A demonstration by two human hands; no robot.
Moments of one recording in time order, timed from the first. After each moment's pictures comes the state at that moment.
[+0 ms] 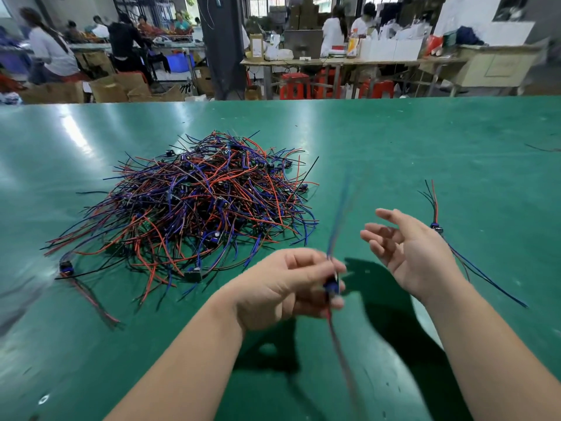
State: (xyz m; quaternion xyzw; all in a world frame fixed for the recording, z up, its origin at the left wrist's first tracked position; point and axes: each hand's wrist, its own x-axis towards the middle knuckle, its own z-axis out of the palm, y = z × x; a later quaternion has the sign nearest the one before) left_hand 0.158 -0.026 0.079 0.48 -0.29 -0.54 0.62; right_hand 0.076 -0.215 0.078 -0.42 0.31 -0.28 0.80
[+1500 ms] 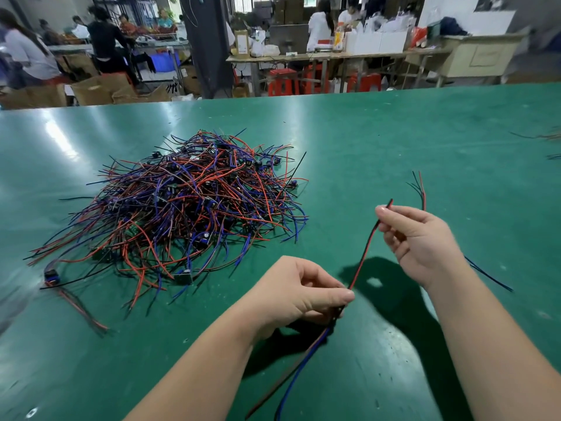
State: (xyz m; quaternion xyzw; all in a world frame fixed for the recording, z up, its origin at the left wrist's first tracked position) left_hand 0.144 -0.042 0.061 0.63 -0.28 -0.46 0.56; right_hand 0.063 -0.225 0.080 -0.46 0.30 -0.33 0.77
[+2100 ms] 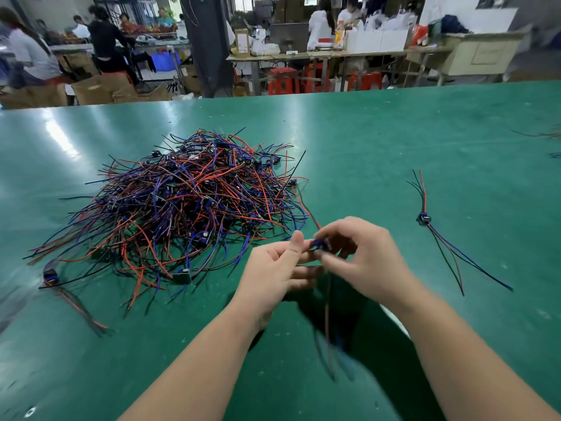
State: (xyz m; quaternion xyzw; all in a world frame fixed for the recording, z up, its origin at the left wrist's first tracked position) left_hand 0.154 -0.052 0.056 0.59 -0.17 -0.33 0.71; right_hand 0.074 -0.186 0.063 -0.89 0.07 -0.30 0.32
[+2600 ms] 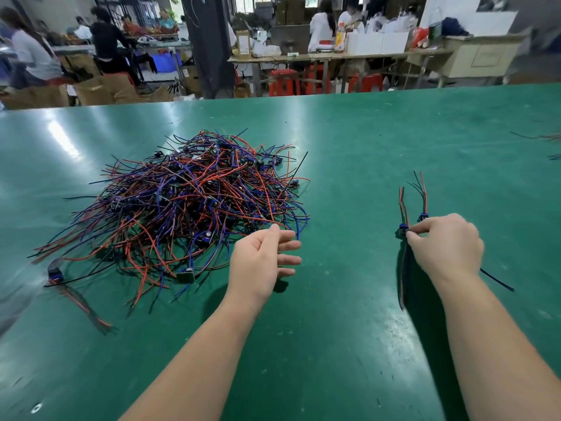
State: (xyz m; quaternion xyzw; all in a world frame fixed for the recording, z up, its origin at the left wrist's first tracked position) left_hand 0.168 -0.046 0.062 0.66 -0.13 -0.20 0.71; right_hand 0.050 -0.268 0.054 -0.83 0.52 -0.20 0.08
